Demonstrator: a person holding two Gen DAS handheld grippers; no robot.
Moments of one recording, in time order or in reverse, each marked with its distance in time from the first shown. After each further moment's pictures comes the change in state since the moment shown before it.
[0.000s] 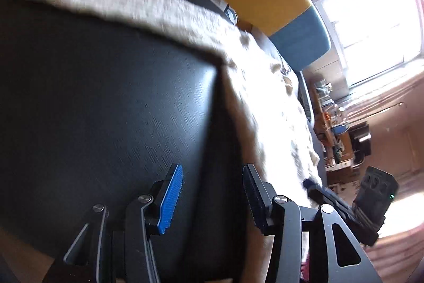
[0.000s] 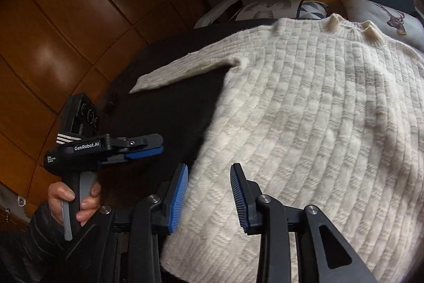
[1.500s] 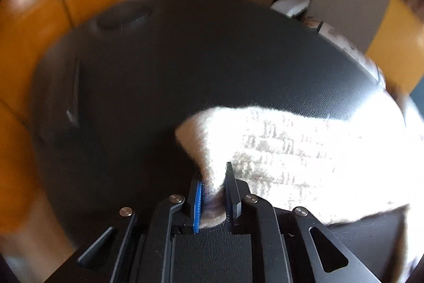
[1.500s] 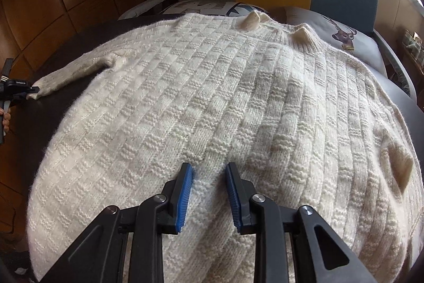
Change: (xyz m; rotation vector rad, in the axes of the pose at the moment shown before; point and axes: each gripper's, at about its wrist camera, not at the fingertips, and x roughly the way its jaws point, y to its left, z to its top) left arm -0.004 0.118 0.204 -0.117 -0.313 0.694; right arm 0.020 -0.111 0.023 -0.039 -0.002 -0.415
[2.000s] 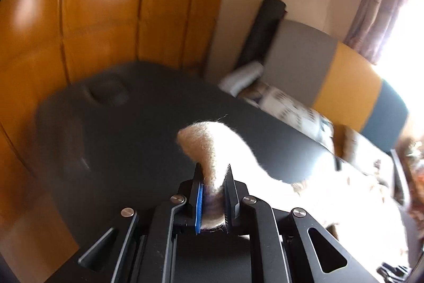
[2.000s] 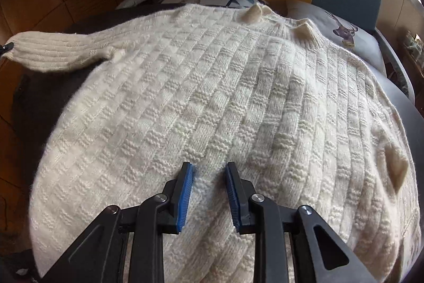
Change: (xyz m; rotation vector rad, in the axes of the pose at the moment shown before) left arm -0.129 -0.068 -0.005 0.120 -0.358 -0.062; right arm -0.005 0.002 0.010 -0.024 0.031 -0.006
